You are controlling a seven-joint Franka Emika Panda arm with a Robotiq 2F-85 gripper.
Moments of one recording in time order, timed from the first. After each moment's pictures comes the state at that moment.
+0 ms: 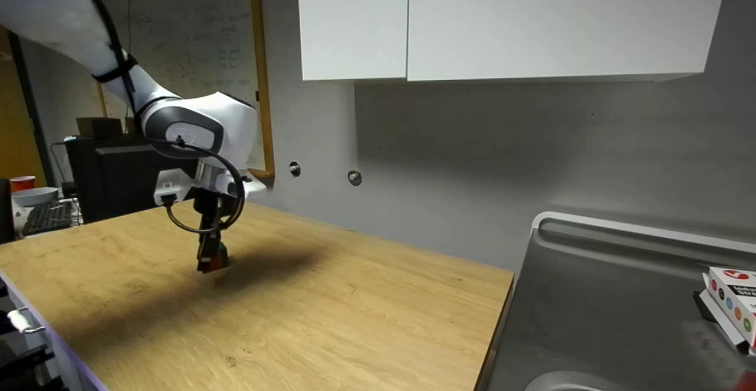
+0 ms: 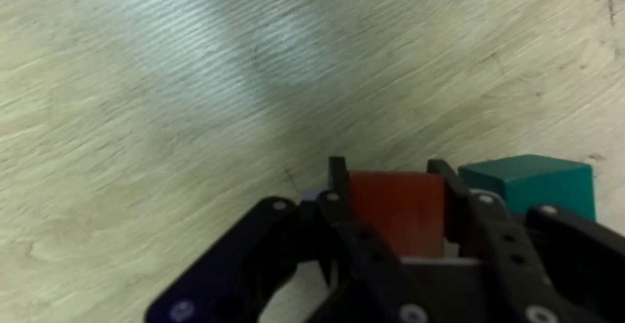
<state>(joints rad) -0.07 0.05 -0.09 -2.40 0.23 2.23 0.18</state>
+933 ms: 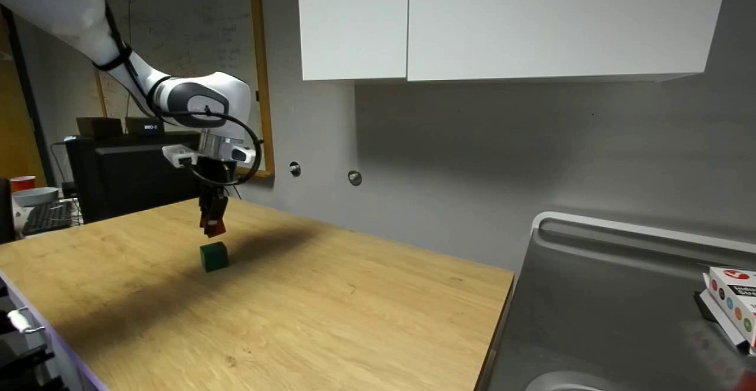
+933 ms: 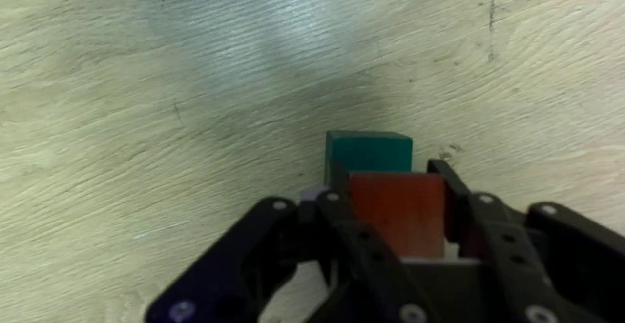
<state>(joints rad) 0.03 0.13 -0.01 -2.17 0.13 2.09 0.28</state>
